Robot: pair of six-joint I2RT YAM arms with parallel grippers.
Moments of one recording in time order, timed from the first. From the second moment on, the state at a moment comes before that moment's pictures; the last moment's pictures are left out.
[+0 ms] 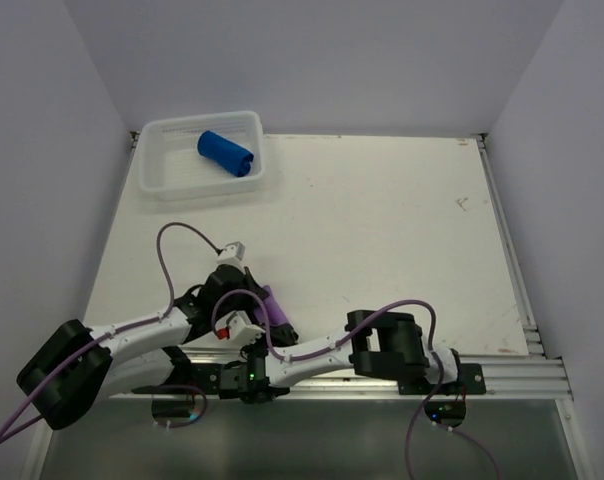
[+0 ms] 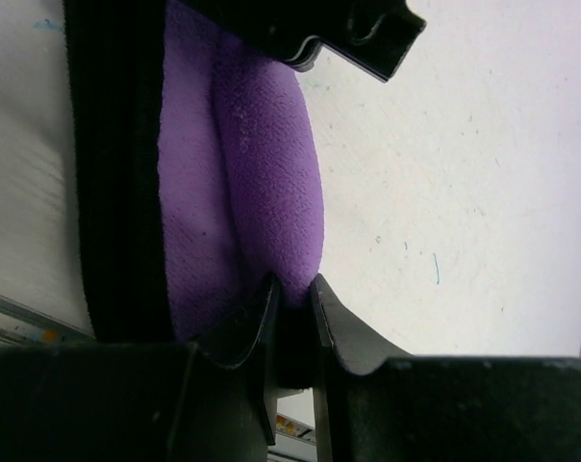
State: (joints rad) left arm -0.70 1.08 0.27 0.13 -0.11 -0.82; right arm 1.64 2.13 1.44 -0.89 1.08 0.76
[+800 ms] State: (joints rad) left arm -0.71 1.12 0.06 0.59 -0.09 -0.89; right arm 1.69 2.09 1.33 -0.71 1.05 0.49
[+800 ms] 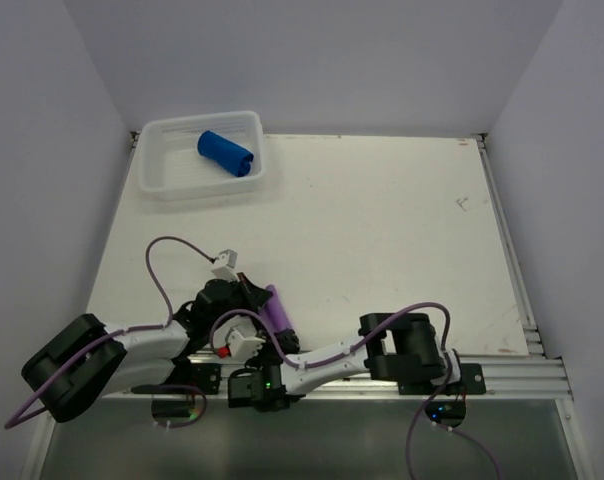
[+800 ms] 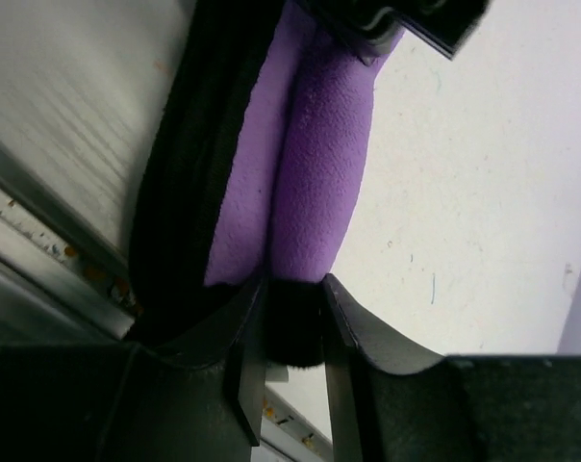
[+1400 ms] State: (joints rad) left arm -0.70 1.17 0.06 0.67 -0.13 -0.90; right arm 1.60 1.49 0.91 -0.34 0.67 0.56
